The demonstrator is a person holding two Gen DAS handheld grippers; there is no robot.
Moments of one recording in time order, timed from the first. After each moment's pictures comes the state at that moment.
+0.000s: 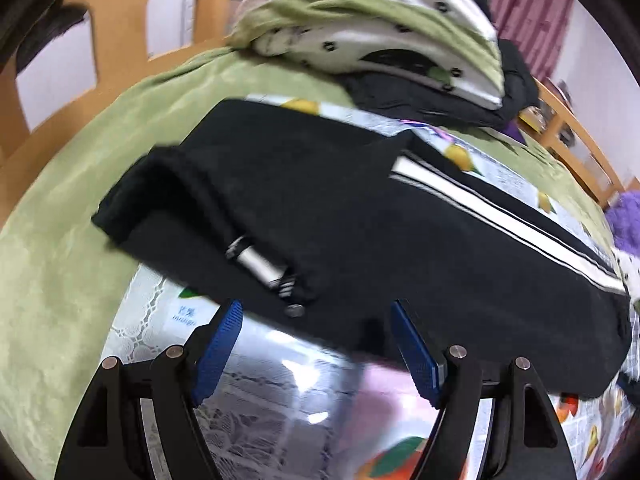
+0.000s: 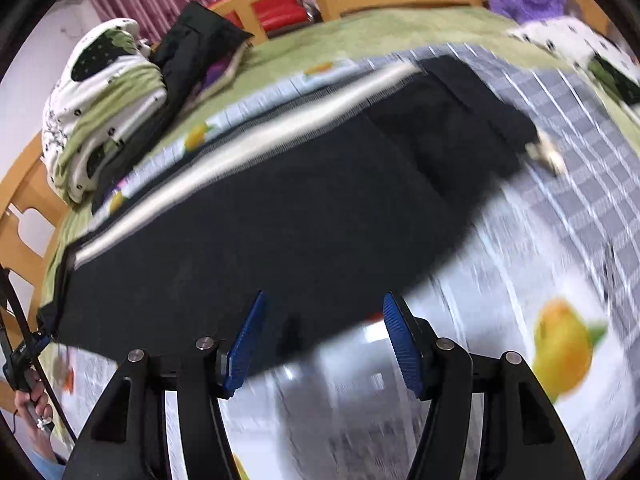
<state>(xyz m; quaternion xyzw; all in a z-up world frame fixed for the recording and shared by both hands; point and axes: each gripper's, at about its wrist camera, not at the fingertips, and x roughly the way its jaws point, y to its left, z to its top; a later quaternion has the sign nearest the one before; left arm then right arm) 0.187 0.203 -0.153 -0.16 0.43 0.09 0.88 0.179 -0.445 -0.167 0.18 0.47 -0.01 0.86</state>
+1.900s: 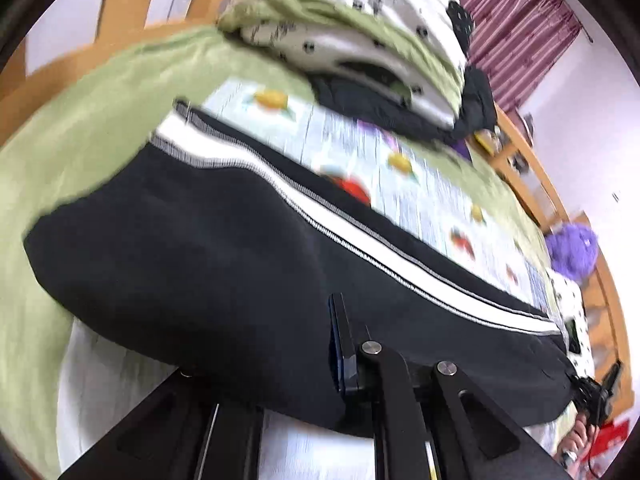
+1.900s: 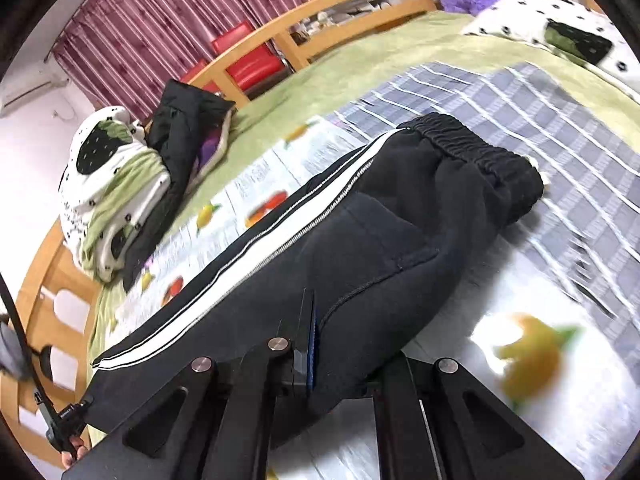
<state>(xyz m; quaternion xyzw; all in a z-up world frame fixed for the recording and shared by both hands) 0.124 0.203 -0.131 -0.26 0.43 -0.01 0.86 0.145 -0.504 -0.121 0.29 0.40 -0.02 0.87</state>
